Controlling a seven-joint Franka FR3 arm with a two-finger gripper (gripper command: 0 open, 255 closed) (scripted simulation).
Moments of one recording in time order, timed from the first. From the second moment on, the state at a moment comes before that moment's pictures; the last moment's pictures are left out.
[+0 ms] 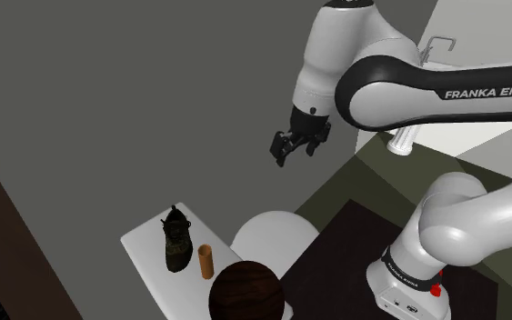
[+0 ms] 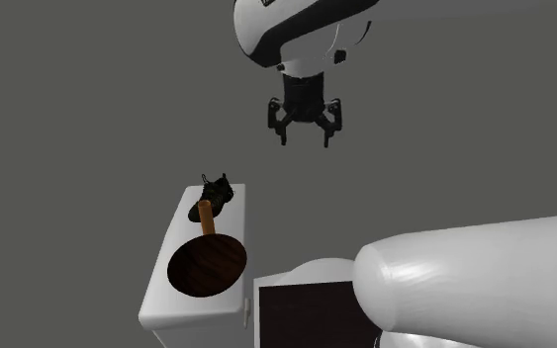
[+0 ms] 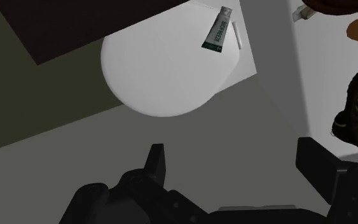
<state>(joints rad) 0.06 -0.76 0.33 -2.53 0.09 1.93 0.59</state>
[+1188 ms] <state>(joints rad) -0.29 -0.08 1.05 -2.28 -0.40 2.26 1.47</state>
